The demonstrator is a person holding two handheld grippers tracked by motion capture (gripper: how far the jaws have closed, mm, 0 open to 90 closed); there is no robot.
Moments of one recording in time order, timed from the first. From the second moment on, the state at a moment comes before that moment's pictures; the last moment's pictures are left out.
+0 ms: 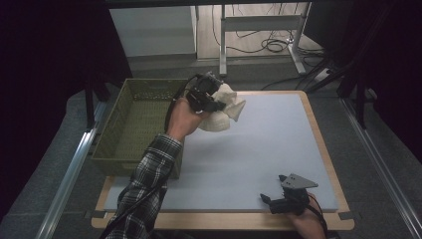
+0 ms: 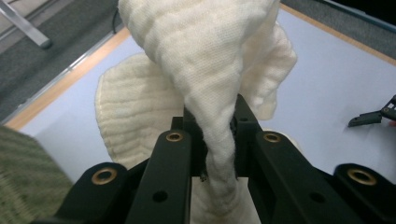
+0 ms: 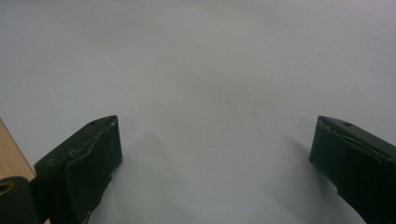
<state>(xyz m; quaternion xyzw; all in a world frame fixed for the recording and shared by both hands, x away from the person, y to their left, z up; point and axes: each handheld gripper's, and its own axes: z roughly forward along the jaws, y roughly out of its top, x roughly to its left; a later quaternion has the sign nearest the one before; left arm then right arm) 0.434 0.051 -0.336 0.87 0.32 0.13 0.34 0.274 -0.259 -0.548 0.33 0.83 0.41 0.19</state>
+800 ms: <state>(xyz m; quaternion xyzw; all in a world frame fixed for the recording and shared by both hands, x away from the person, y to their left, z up) 0.436 -0.006 -0.418 0.90 0.31 0.09 0.30 0.274 -0.259 -0.548 0.33 0.83 0.41 0.19</state>
